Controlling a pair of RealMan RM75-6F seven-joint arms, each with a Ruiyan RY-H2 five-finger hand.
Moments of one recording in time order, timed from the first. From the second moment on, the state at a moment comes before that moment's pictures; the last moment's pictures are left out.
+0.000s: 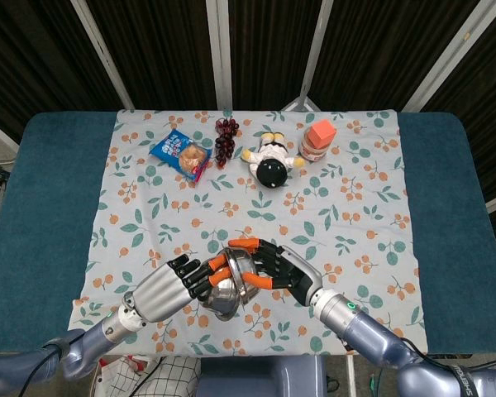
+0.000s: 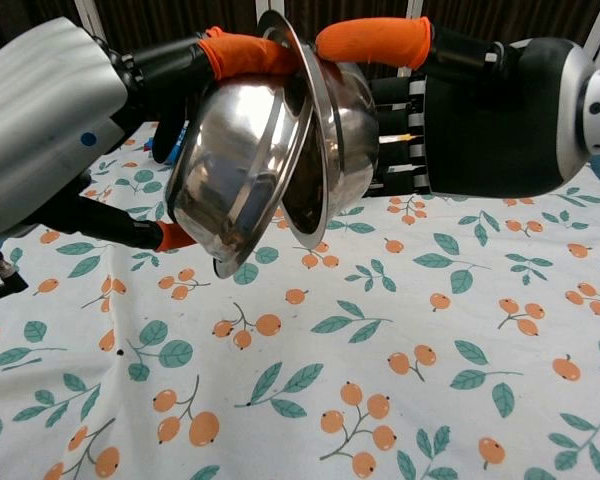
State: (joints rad) left arm -0.60 -1.70 -0.03 -1.24 2.09 1.65 0.27; right arm 0.65 -1.14 0.44 -2.21 -0.78 0.59 0.90
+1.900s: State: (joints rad) left arm -0.59 -1.57 -0.02 -1.50 1.57 1.07 0.56; right arm 0.67 -1.45 0.04 -1.49 -1.55 0.94 0.11
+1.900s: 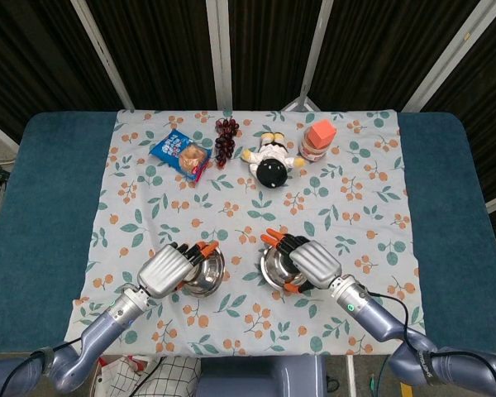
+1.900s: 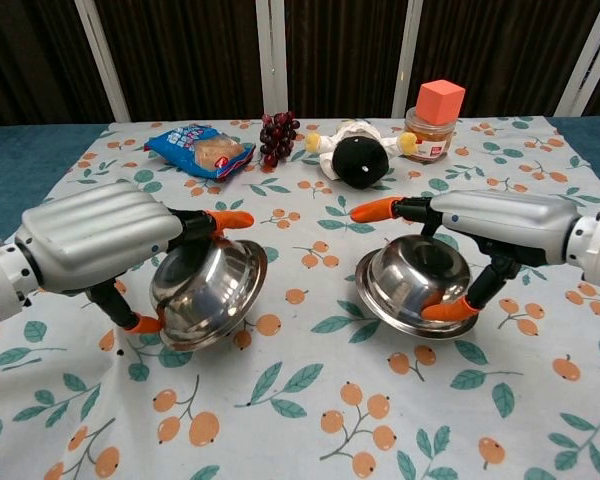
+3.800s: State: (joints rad) left arm -0.15 -1.21 0.14 -1.67 1.53 1.55 0.31; right arm 0.22 -1.25 -0.11 -1.71 -1.54 1.52 -0.43
